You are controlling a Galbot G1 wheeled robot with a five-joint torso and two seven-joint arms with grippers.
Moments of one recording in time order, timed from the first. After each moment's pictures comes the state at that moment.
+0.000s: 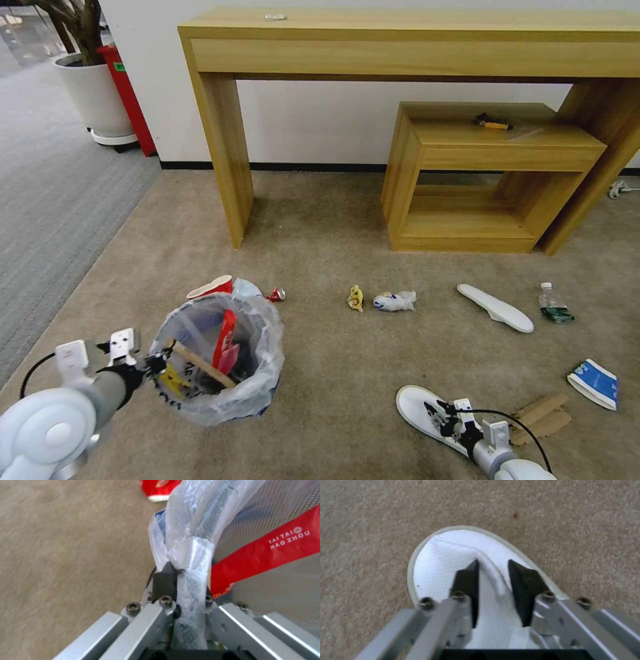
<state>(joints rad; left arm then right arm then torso) 1.69 -0.92 -0.88 -2.22 -1.27 0.74 -0.50 -1.47 1.16 0.52 1.45 0.32 -0.17 -0.26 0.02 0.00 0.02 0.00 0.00</state>
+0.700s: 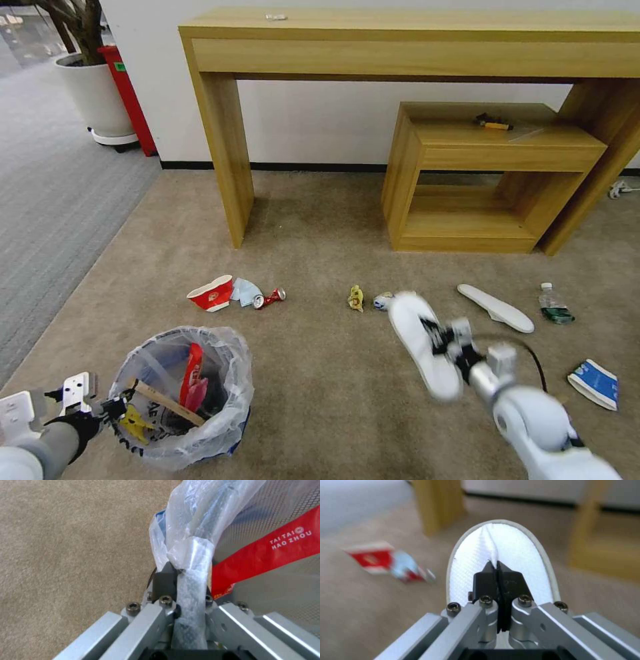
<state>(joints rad) 1.85 -1.02 -0.99 -2.24 -1.17 0.74 -0.39 -1.22 1.00 0.40 1.89 0.52 -0.25 -0.21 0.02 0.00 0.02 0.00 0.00</state>
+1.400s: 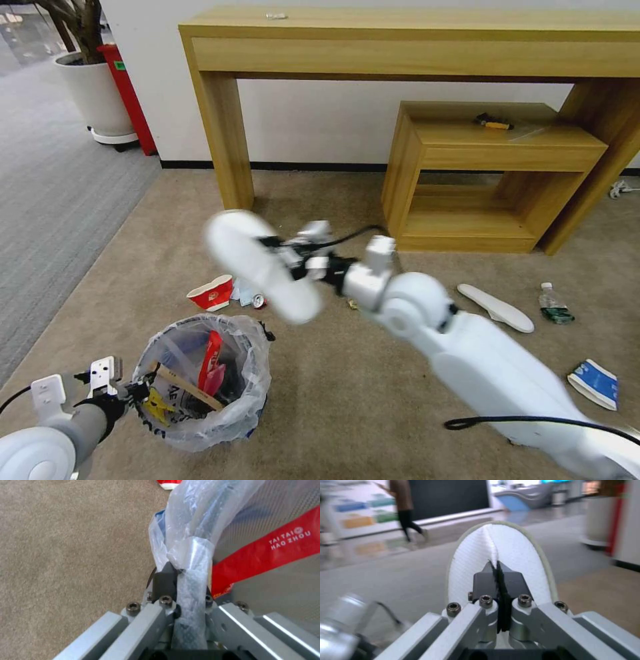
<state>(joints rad) 1.75 -1.02 -0.91 -2.22 -1.16 0.74 -0.42 -0.48 1.18 -0.39 1.89 0.86 -0.28 -0.19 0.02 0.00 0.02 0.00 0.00</state>
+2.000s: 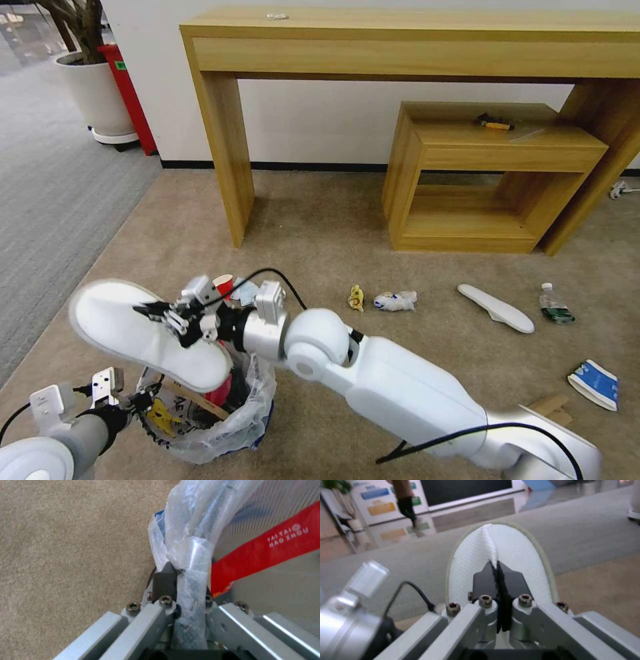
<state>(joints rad) 1.78 -1.06 -0.92 -2.24 -1.25 0.74 -0.46 -0.54 1.30 -0.54 1.82 0.76 -0.27 -0.17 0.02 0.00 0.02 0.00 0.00</state>
